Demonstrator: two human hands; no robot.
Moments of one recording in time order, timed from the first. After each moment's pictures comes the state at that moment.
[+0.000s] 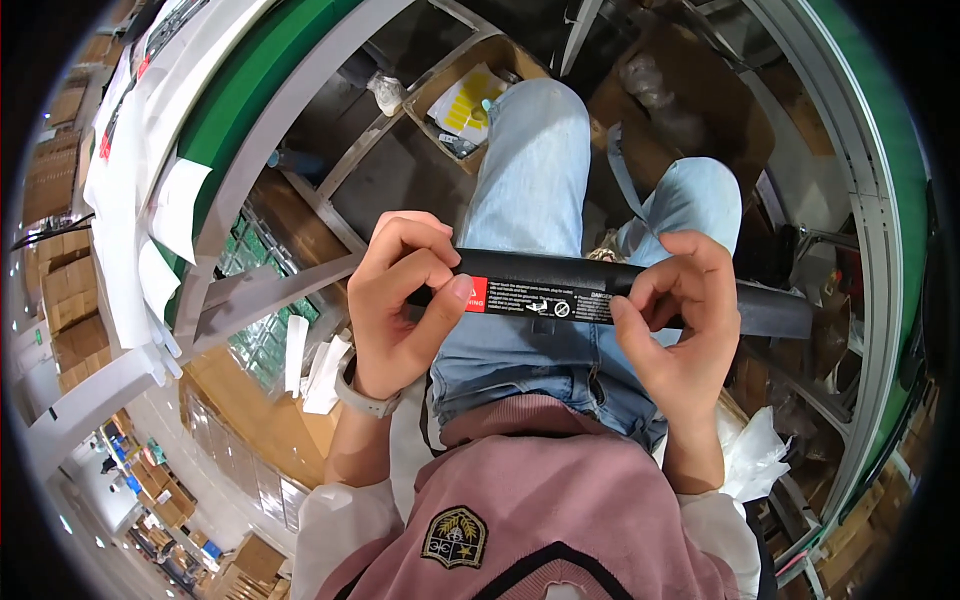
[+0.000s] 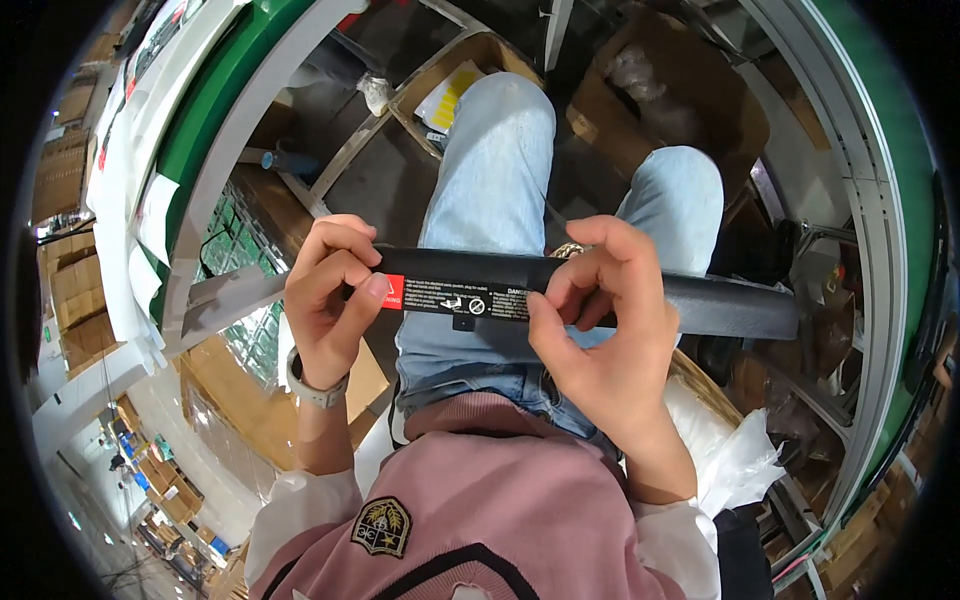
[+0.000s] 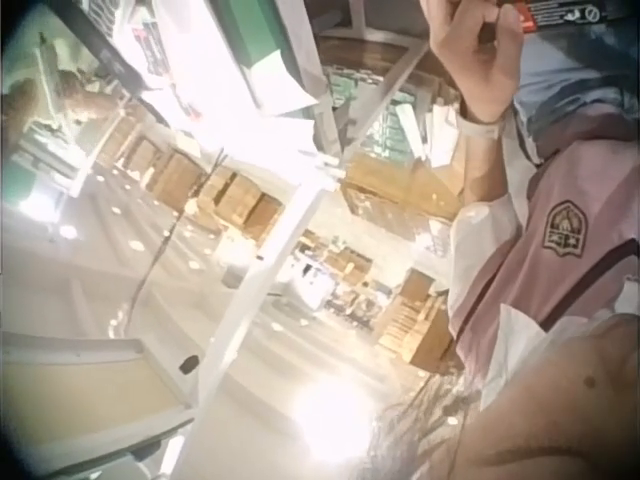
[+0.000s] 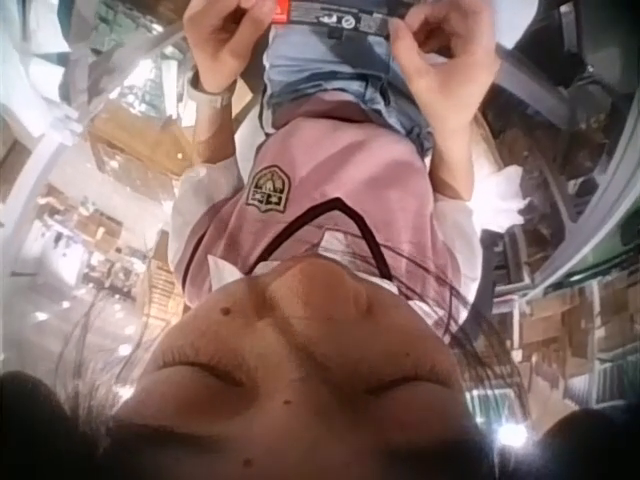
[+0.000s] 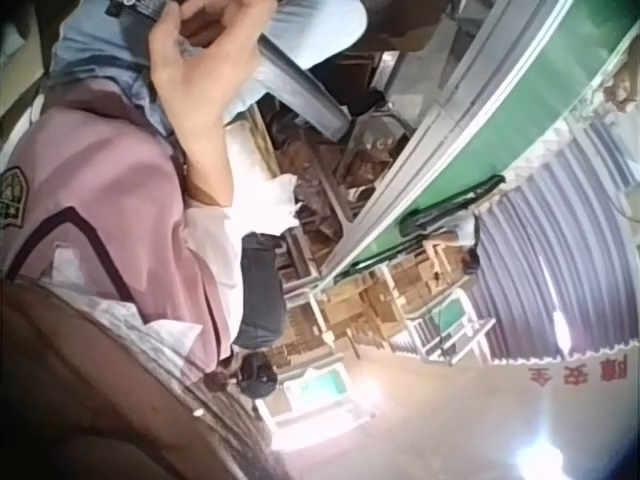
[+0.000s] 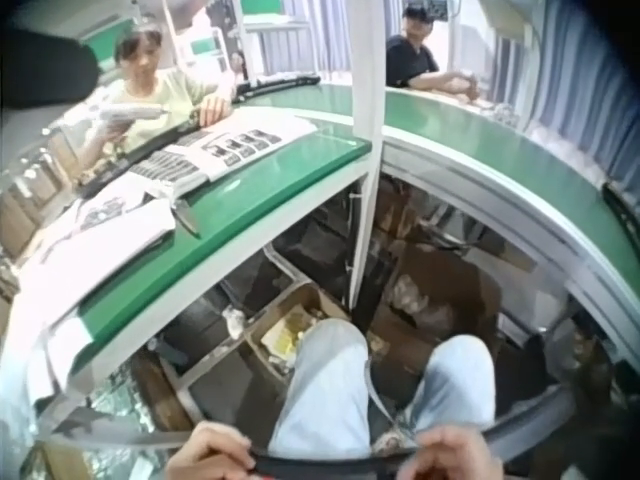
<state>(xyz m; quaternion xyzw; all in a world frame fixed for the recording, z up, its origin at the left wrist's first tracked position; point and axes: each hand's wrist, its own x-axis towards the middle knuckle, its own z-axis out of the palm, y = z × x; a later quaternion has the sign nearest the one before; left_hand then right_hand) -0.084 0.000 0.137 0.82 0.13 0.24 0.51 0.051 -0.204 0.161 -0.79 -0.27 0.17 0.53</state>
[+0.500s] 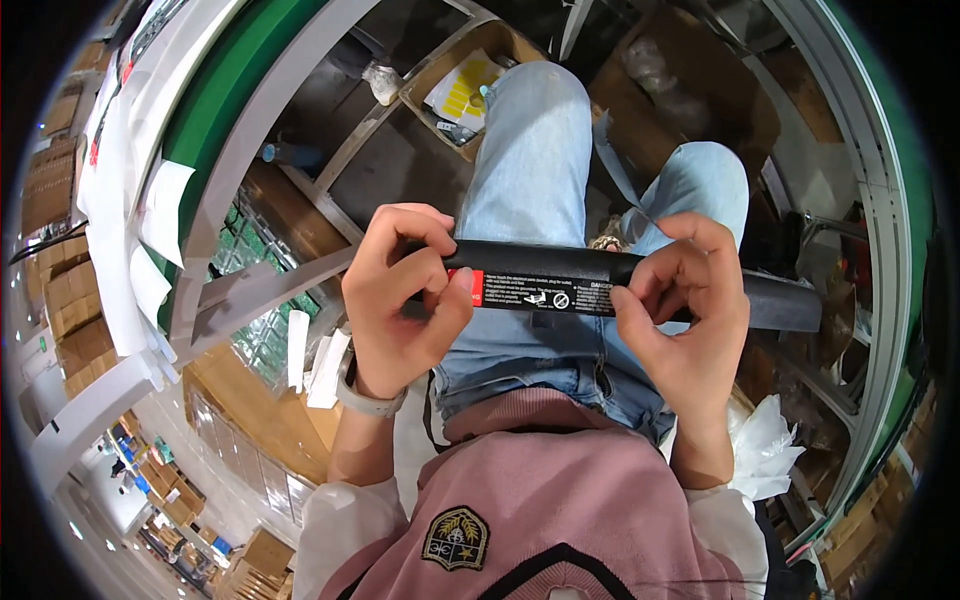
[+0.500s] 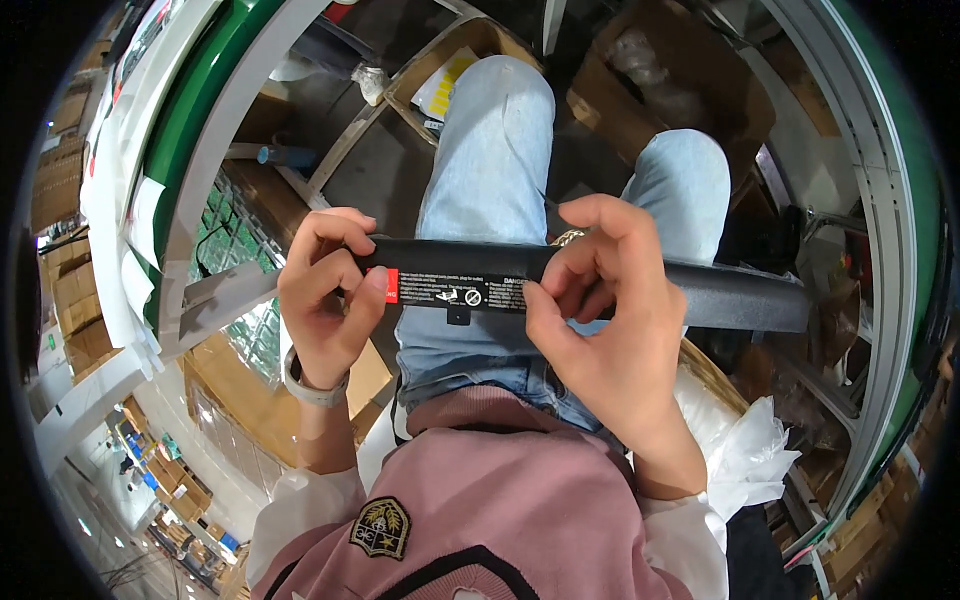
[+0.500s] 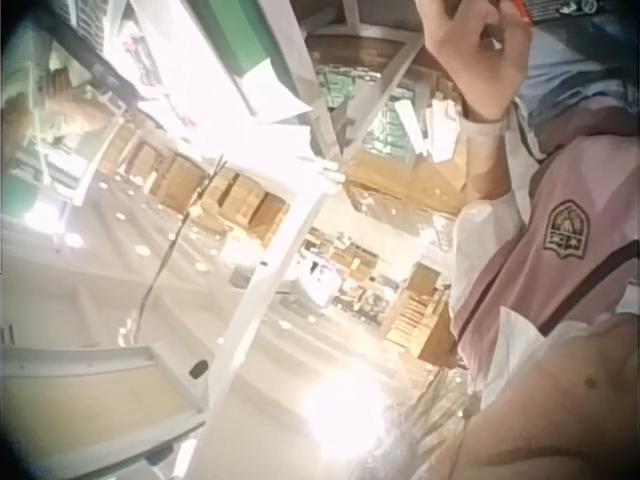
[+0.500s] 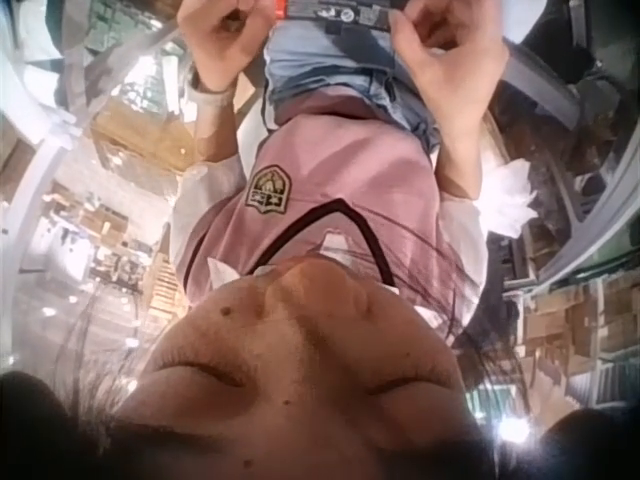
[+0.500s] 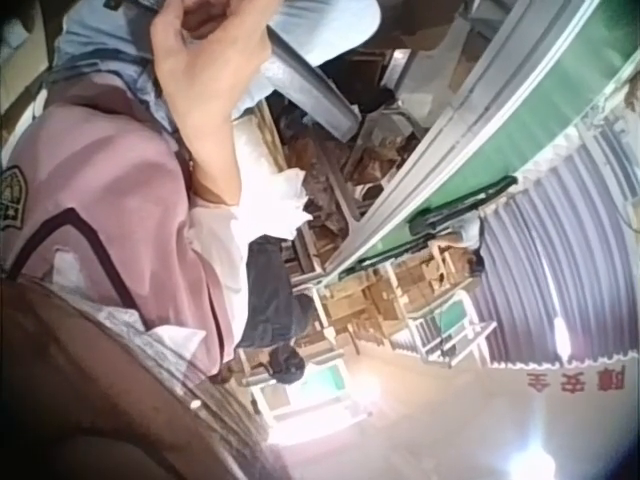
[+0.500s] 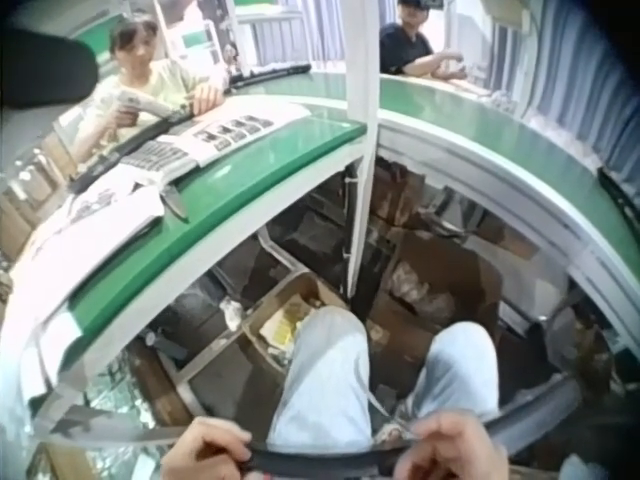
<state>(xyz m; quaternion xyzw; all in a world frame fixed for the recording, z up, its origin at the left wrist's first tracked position) -0.084 -0.005 0.134 0.82 0.15 0.23 0.50 0.053 -0.200 0.163 -0.79 -0.25 0.21 0.52</state>
